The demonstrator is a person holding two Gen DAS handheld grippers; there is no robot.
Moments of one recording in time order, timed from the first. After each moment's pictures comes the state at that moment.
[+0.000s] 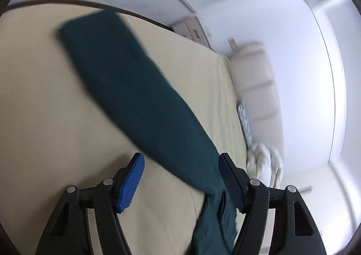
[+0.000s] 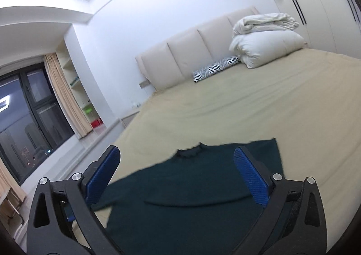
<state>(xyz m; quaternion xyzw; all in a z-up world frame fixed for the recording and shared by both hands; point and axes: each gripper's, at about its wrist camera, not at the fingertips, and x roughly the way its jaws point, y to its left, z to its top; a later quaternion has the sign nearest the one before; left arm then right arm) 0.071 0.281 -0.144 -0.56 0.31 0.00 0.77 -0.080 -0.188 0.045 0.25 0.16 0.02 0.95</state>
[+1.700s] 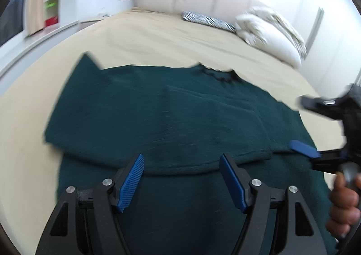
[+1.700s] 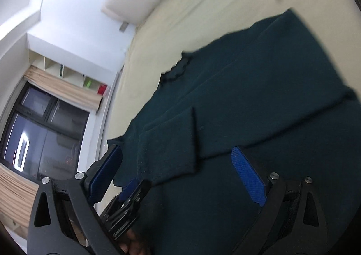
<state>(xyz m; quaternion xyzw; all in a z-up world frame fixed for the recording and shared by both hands) 0.133 -0.076 -0.114 -0.07 0.40 -0.13 0.90 0.048 -0.243 -0.144 0.43 0.42 0.08 0.79</state>
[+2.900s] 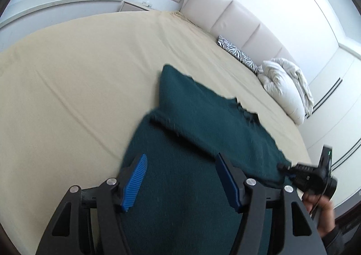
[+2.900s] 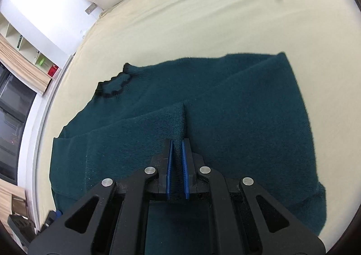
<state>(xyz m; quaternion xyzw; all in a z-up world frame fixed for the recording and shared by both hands) 0.132 0.031 -0.118 -0.25 0.38 -0.09 0.89 0.094 -0.290 -0.153 0.29 0.47 -0.04 0.83</state>
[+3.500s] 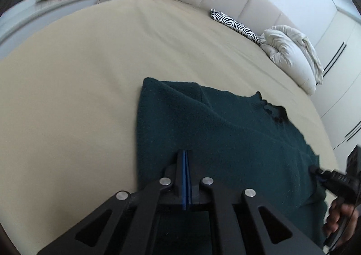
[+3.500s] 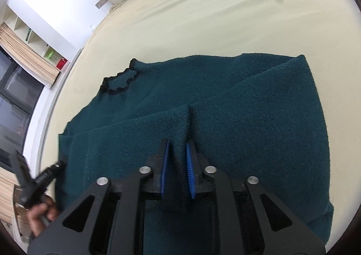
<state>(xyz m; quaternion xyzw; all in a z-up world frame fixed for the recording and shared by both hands) 0.249 0.010 -0.143 -0.13 0.44 -0.12 0.88 0.093 -0.297 -0.149 0.28 0.47 0.00 0.84</state>
